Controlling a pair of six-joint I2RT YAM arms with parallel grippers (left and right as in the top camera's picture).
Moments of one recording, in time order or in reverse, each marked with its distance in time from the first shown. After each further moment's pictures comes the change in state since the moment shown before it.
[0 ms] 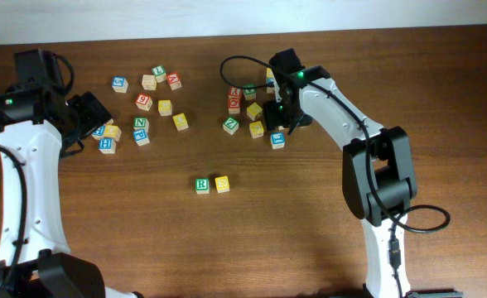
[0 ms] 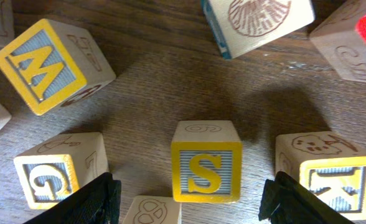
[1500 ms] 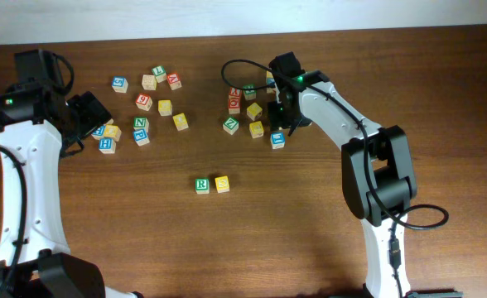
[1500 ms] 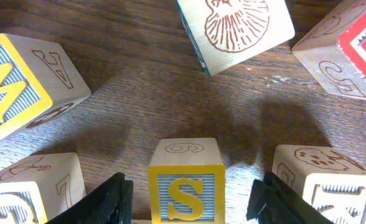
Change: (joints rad) left arm 0.000 0.000 0.000 0.000 0.000 0.000; right arm 0.000 0.000 -0.047 0.078 0.048 0.000
